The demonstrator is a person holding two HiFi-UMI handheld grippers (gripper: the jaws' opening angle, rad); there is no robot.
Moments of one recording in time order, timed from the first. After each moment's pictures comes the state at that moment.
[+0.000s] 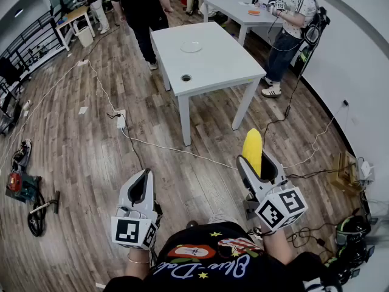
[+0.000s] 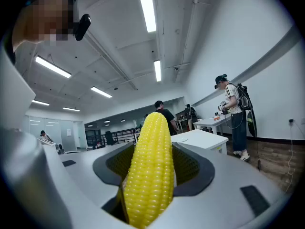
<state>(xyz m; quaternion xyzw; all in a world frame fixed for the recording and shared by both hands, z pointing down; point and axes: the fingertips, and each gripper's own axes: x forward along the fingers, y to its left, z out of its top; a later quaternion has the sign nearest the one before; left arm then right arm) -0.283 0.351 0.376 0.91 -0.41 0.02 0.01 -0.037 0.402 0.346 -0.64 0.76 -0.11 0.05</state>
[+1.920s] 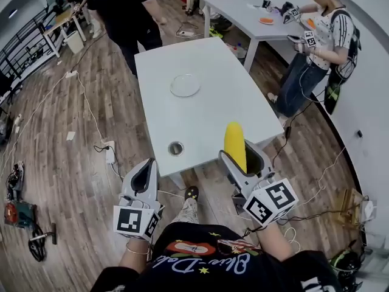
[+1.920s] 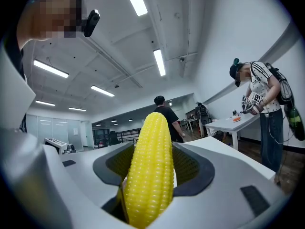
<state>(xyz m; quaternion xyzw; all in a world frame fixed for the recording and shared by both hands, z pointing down) -0.073 -0.117 0.375 0.91 -0.40 0.01 0.01 0.112 -0.079 0.341 -0.58 0.81 -0.10 0.05</state>
